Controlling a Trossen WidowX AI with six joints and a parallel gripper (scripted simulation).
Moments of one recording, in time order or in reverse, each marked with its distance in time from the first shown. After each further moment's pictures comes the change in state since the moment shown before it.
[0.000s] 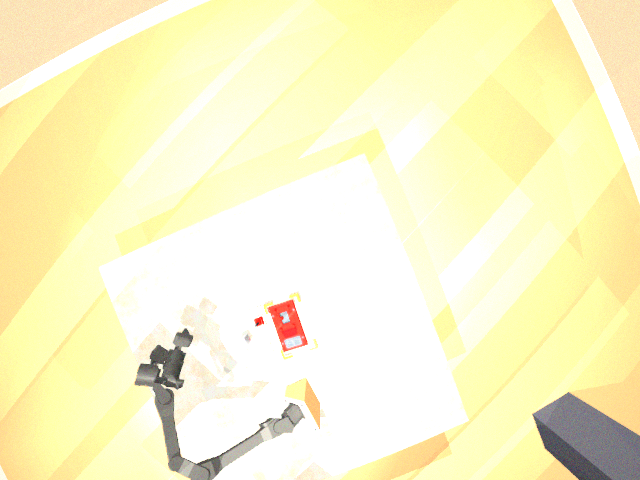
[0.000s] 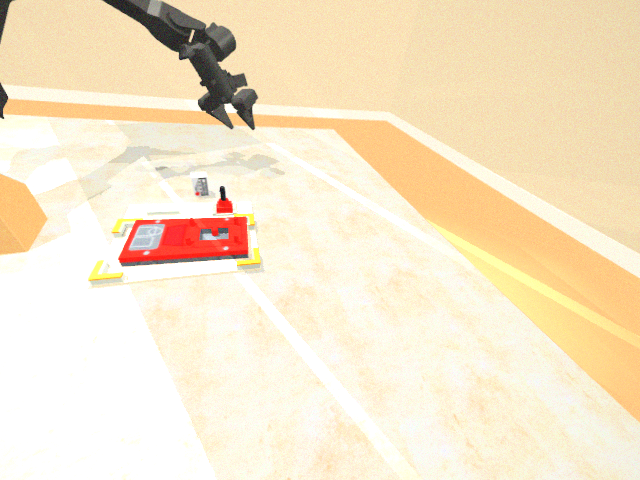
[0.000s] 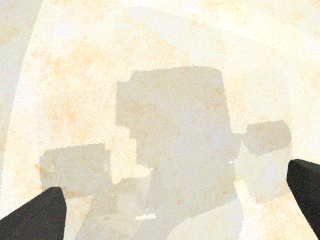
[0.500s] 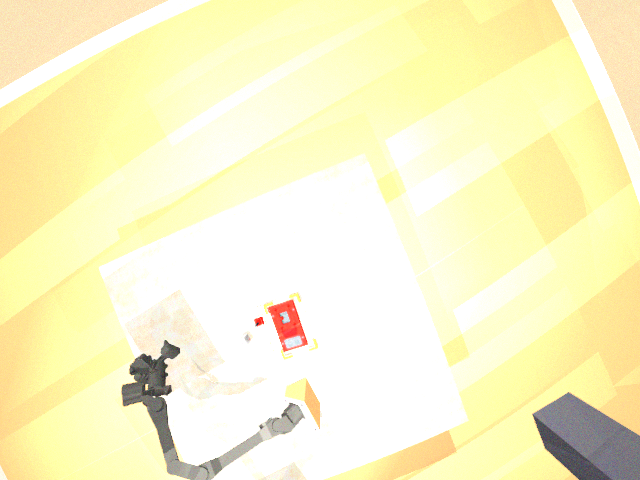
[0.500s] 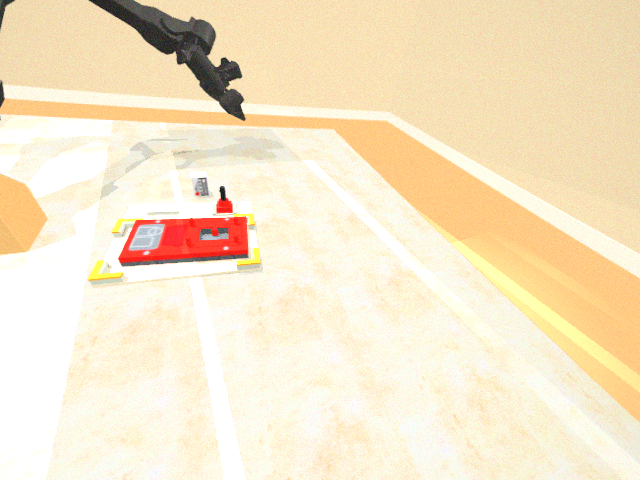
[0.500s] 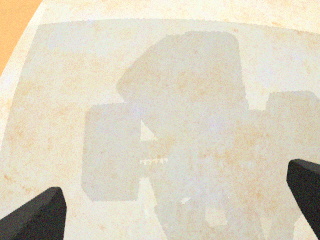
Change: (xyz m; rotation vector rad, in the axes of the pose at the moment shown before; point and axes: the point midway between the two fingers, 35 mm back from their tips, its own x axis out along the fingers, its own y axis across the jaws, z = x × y) arm -0.002 0.085 0.066 0.433 -0.216 0.153
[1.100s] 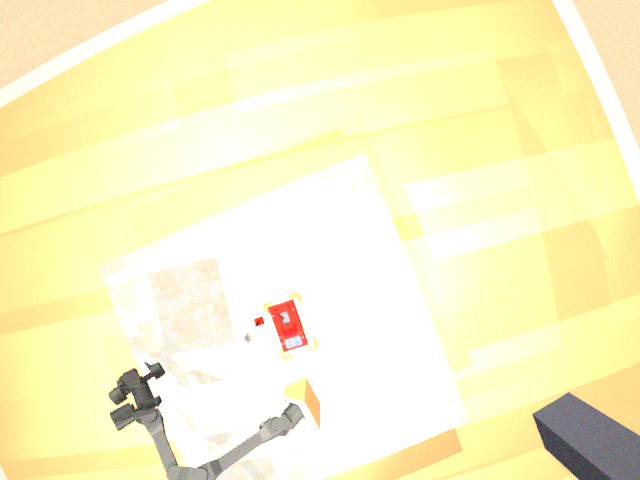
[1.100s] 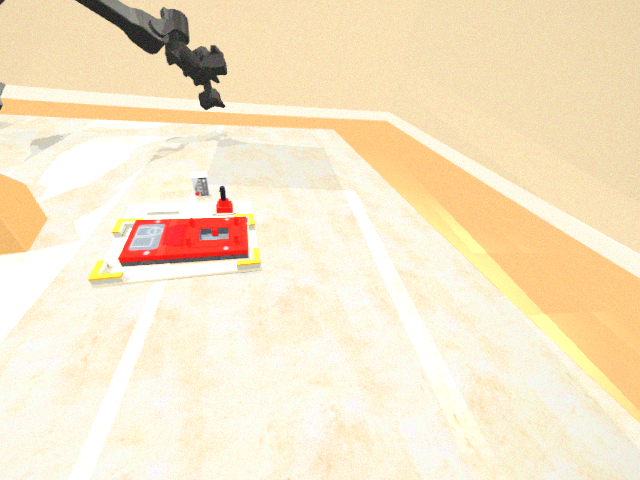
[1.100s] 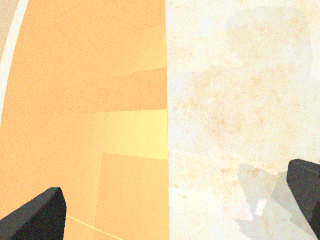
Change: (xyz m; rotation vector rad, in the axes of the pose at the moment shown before) arm -0.008 0.119 0.007 0.519 -0.078 0.306
